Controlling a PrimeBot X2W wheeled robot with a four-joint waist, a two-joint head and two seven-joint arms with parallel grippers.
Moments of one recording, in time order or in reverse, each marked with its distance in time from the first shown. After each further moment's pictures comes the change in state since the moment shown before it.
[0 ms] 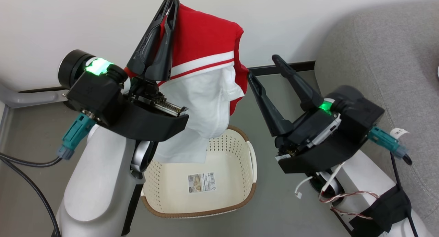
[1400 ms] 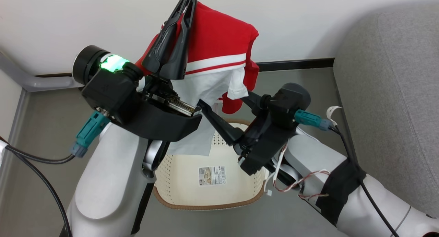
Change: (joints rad) left arm -0.020 -0.030 -0.032 0.007 0.000 0.000 0.000; right arm -0.278 0.028 0.384 0.326 0.170 0.001 0.000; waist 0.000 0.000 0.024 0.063
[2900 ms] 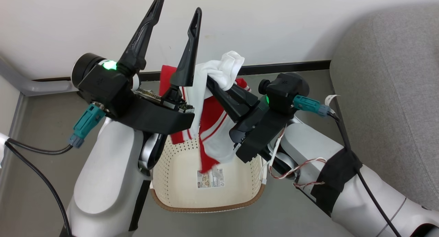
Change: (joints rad) left arm 0.002 -0.004 0.028 0.078 -0.035 -0.008 0.000; right arm -0.053 0.036 -0.019 0.058 0.037 0.000 0.000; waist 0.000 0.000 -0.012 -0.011
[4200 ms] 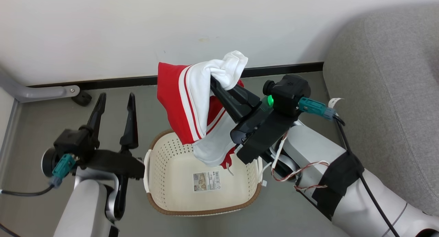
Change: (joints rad) left arm 0.253 0.062 0.189 0.244 -0.011 0.059 0.000; right arm 0.035 0.002 -0.044 -0.047 -0.012 0.000 0.000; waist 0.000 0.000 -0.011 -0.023
